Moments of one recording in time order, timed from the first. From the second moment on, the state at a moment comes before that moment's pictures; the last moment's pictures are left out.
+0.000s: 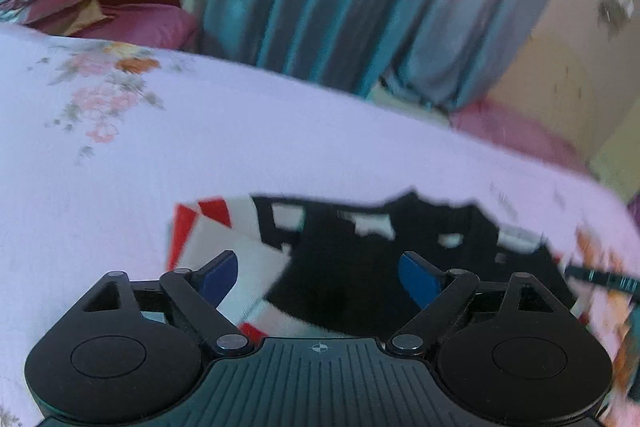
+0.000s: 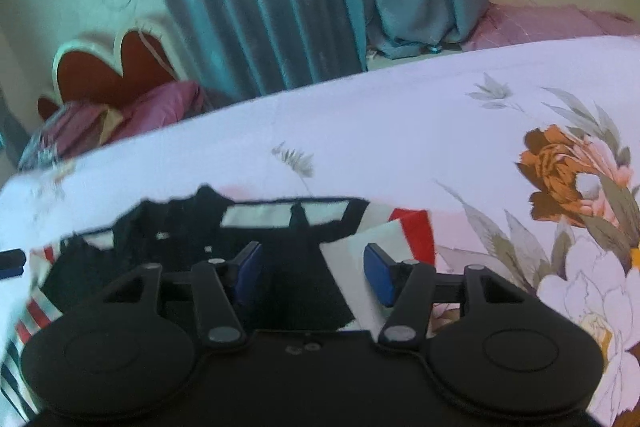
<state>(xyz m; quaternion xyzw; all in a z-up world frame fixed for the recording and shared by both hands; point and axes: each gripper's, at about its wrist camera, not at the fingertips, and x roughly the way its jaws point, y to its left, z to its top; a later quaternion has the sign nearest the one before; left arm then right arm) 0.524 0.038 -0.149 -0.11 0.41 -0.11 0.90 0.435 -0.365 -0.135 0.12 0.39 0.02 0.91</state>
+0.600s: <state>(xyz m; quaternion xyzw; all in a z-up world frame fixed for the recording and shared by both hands) 0.526 0.011 -0.150 -0.02 0.33 -0.08 0.94 0.450 -0.348 -0.140 0.07 0.37 0.04 0.93</state>
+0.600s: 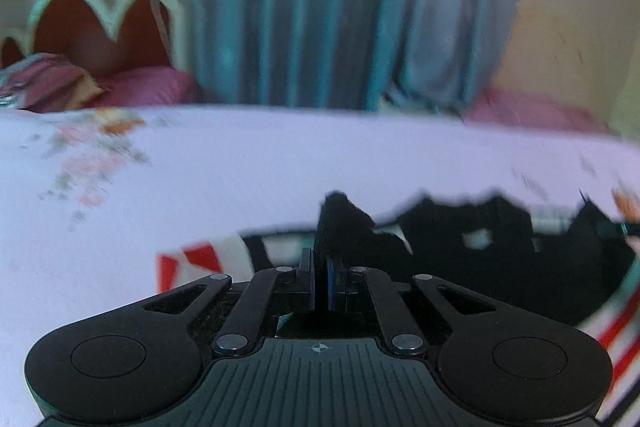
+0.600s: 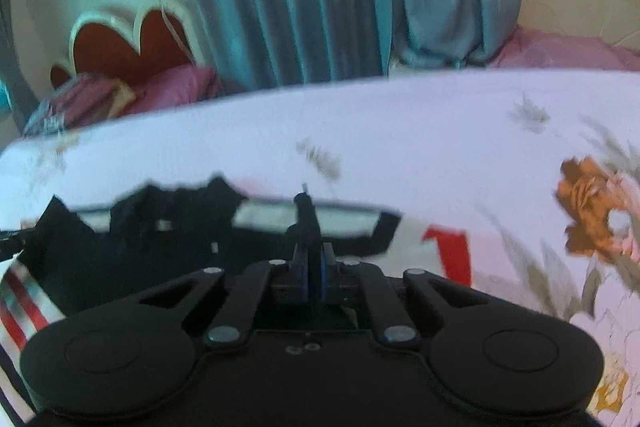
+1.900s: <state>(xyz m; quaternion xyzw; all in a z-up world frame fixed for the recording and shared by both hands) 0.458 0.005 -0.180 0.05 0.36 -0.08 0.93 0.391 -0.314 -0.160 -0.05 0.38 0.02 0.92</state>
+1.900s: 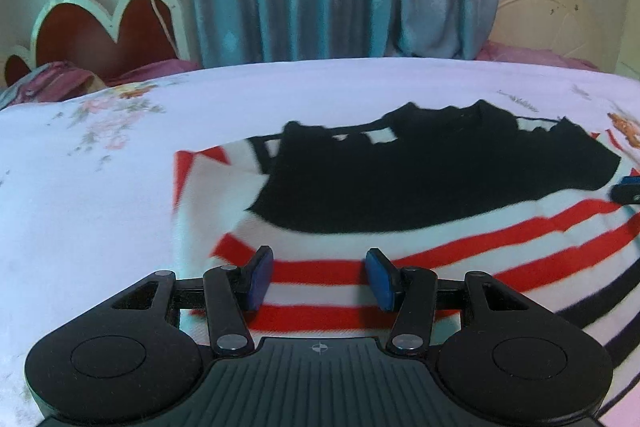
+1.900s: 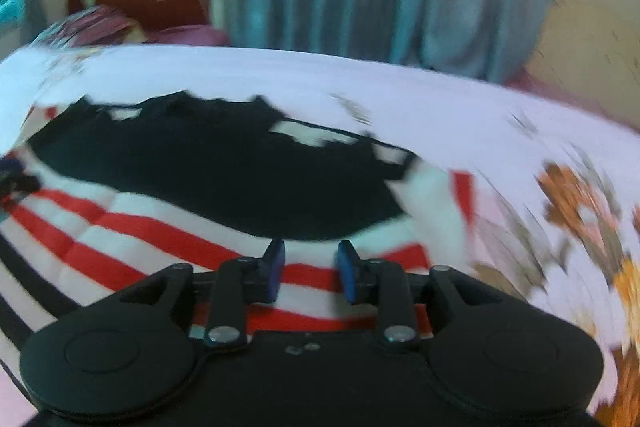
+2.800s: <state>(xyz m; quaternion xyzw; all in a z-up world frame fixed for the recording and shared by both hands) 0.407 -0.003 -0.171 0.01 0.38 -0.08 0.92 0.321 -0.273 -0.148 -0.03 0.39 0.02 0.92</state>
